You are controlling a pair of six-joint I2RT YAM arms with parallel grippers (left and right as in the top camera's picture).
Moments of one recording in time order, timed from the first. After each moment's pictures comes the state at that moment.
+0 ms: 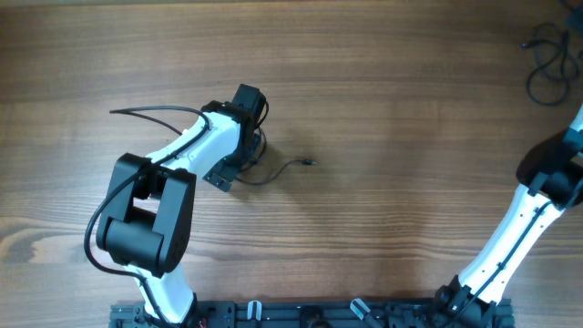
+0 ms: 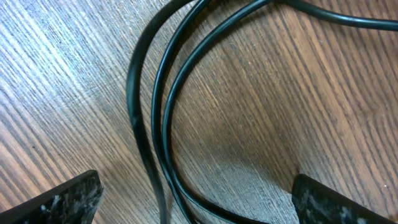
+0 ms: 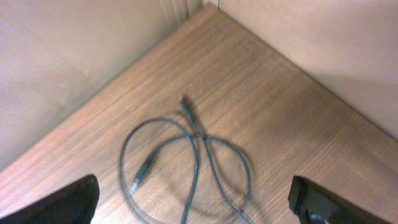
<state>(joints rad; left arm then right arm) -0.36 1.93 1.19 -0.84 -0.22 -1.39 -0.54 2.61 2.73 -0.90 0.06 0.20</state>
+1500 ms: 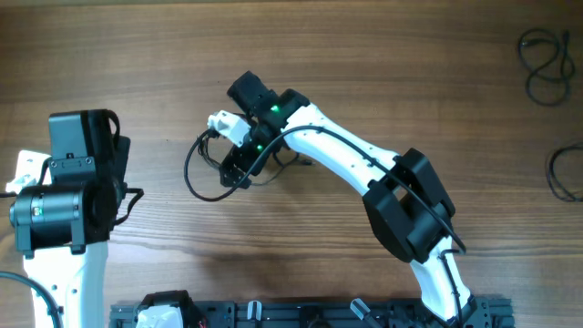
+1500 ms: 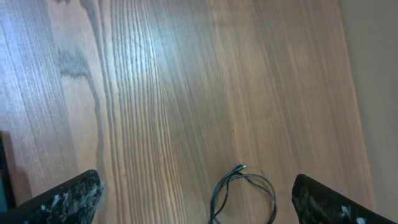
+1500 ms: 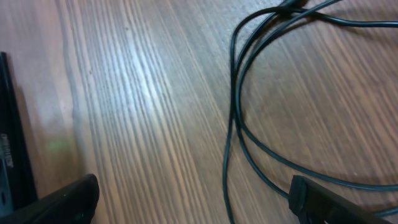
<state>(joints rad) 0.08 1.08 1.31 -1.31 -0.40 -1.26 0.77 2.20 1.78 -0.83 -0.49 -0.27</state>
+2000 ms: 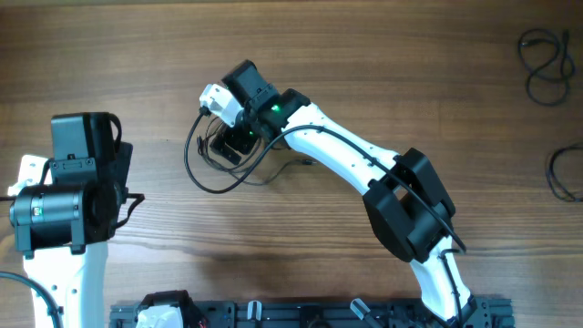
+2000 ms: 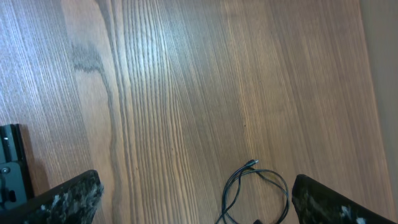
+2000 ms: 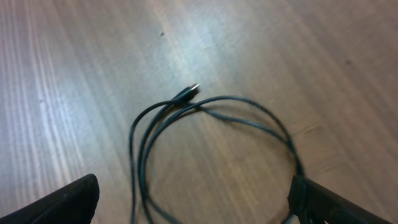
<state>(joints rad) 0.08 1.08 1.31 -1.36 -0.39 -1.26 0.77 2.20 1.78 -0.55 -0.28 -0.28</state>
